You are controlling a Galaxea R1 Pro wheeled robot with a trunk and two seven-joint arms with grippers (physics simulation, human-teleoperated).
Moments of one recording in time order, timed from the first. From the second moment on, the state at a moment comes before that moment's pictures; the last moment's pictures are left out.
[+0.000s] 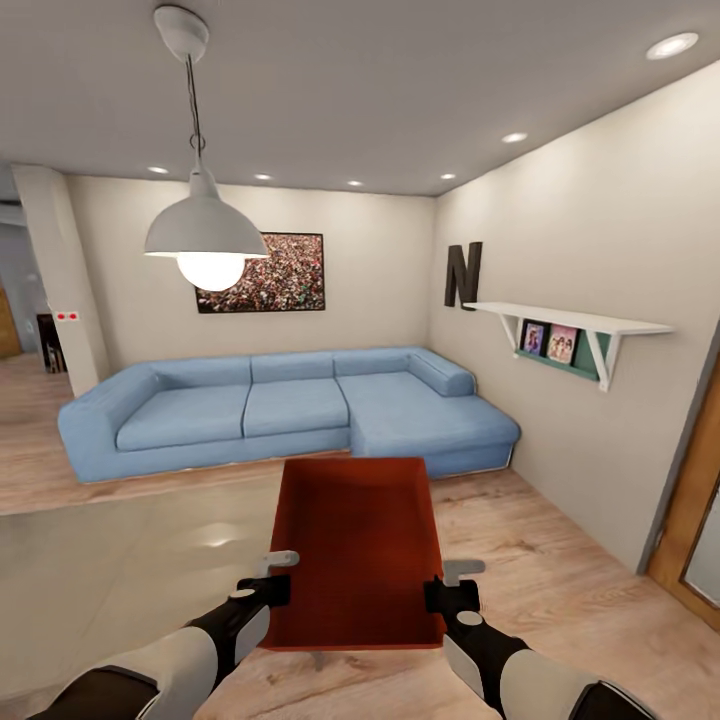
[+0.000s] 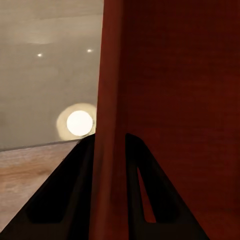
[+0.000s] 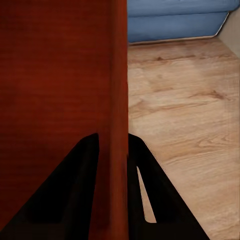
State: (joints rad) left arm -0.75 -0.10 -0.19 -0.07 0.25 -0.03 0.15; right arm -0.70 0.11 0.71 -0.08 -0.61 -0.22 -0.24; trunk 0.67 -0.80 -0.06
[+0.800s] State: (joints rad) left arm -0.75 -0.10 -0.19 -0.07 0.25 -0.03 0.15; right arm -0.70 0.11 0.71 -0.08 -0.61 -0.22 -0.24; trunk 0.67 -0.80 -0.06
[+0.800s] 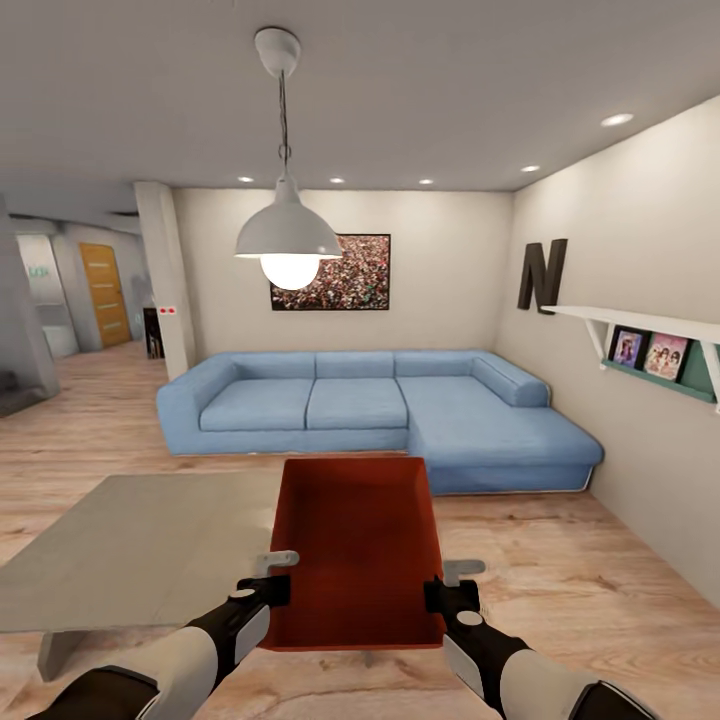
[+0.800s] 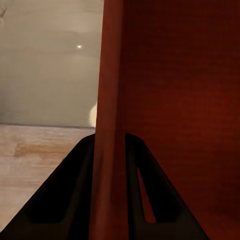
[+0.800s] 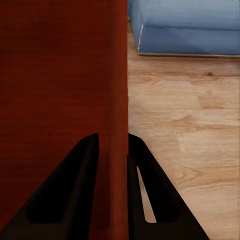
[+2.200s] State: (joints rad) left arm -0.75 -0.10 -0.19 -0.07 0.25 -0.03 0.15; right arm -0.70 0.11 0.70 -0.08 -0.60 -0.22 -0.24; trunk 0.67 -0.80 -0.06
